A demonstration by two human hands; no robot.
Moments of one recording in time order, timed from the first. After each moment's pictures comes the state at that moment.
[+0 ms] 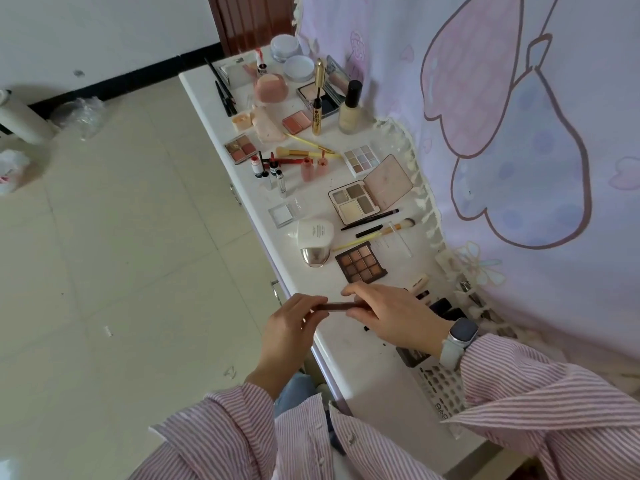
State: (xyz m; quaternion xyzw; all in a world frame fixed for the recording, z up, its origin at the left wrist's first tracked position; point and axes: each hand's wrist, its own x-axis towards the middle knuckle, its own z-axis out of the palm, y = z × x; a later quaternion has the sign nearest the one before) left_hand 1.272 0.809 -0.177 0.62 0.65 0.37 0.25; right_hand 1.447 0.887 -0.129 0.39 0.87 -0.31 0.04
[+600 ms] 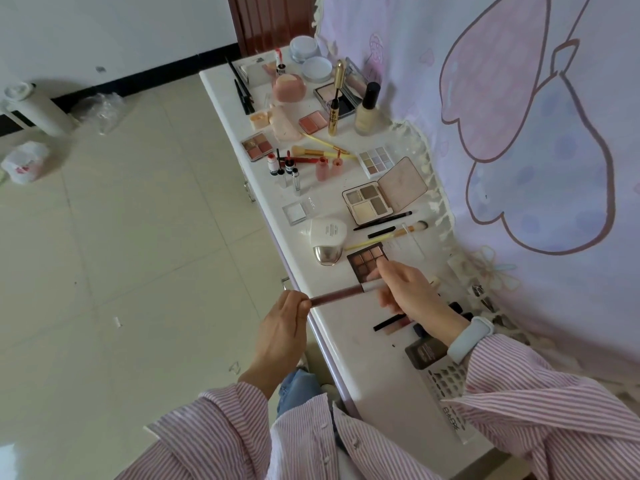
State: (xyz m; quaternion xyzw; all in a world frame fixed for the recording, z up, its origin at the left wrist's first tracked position) left_hand 1.257 0.798 -0.169 0.57 0.72 0.31 0.25; right_hand 1.438 0.899 -0.120 0.55 0.58 -0.58 -0.16
